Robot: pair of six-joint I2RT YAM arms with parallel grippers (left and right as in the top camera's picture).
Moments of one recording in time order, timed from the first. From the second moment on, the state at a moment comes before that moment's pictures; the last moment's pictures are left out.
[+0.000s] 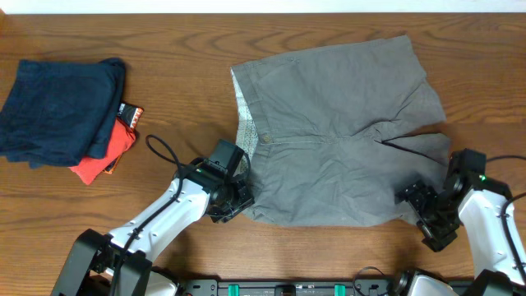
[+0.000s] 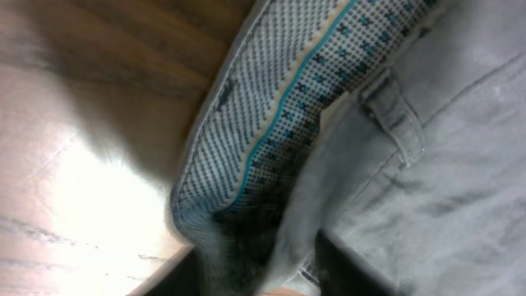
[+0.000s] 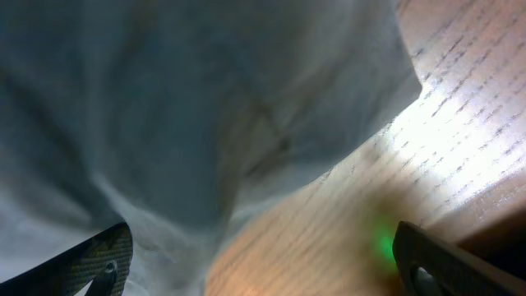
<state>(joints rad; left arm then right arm) -0.49 1.46 0.68 -0.60 0.29 -1.02 -0.35 1.29 0.63 -0.96 -0.11 0.71</state>
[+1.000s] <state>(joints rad) -0.49 1.40 0.68 -0.63 0.27 -0.93 -0.35 1.26 0.48 -0.59 0.03 0.78</state>
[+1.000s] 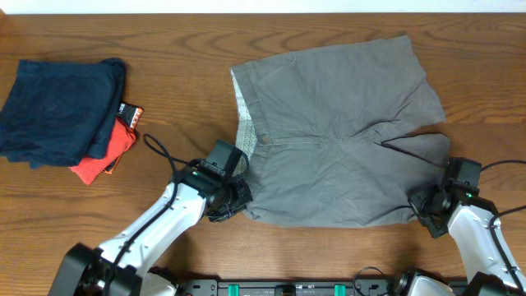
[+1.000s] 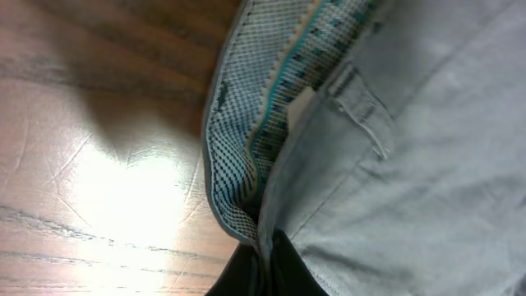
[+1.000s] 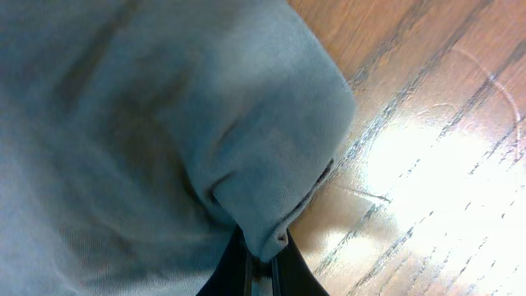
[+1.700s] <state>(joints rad) -0.49 0.70 0.71 -0.88 0.23 -0.75 -0.37 1.06 1.06 -1.18 -0.04 0.59</state>
